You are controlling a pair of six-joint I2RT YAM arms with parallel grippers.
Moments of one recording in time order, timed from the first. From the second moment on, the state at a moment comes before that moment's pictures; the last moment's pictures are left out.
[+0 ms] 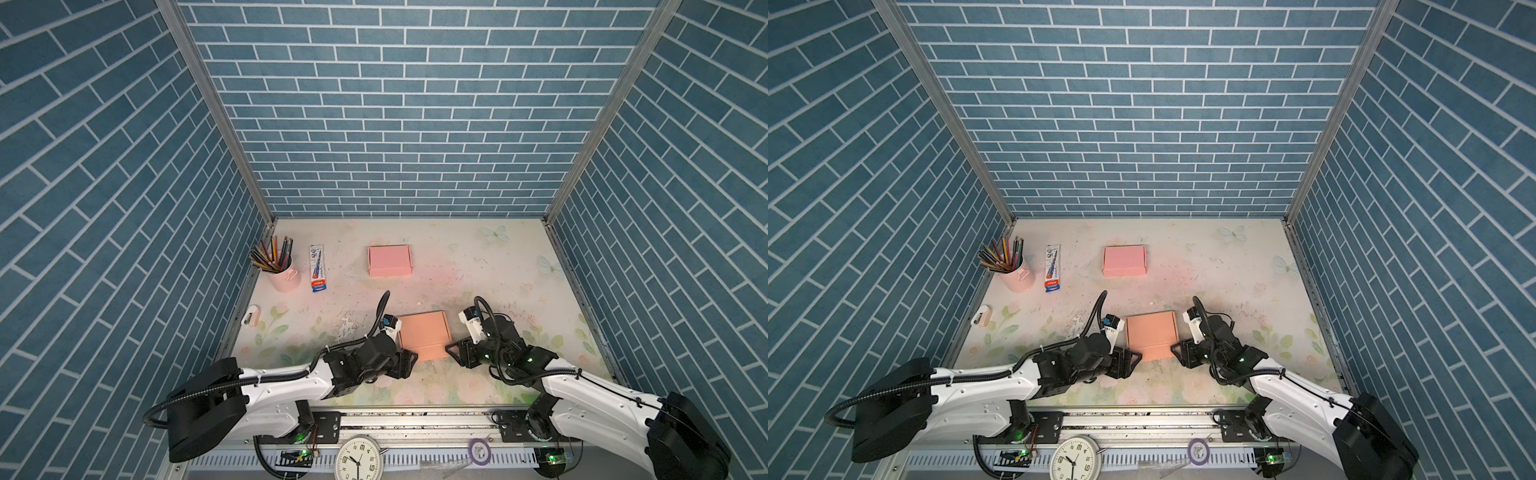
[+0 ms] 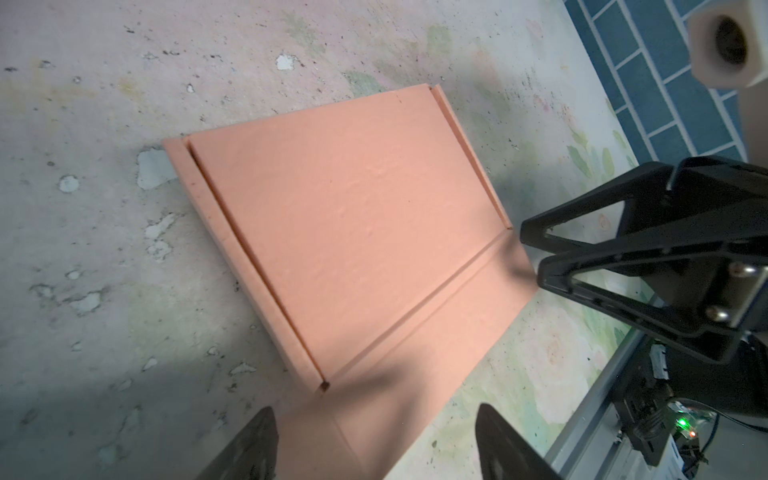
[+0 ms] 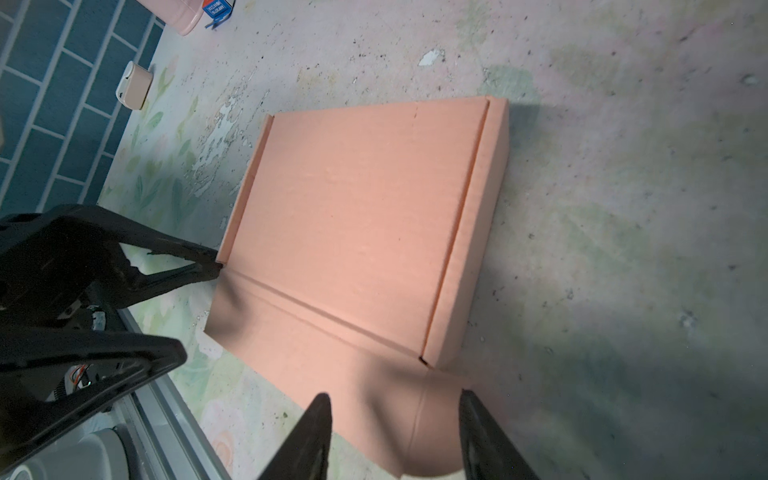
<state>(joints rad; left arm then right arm) -1.09 1.18 0.39 0.10 -0.09 -0.77 0.77 0.96 0.30 -0.09 -0.25 0.50</state>
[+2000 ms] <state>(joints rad) -1.14 1.29 0.37 0.17 -0.13 -0.82 0.83 1.07 0.28 0.01 -0.22 0.55</state>
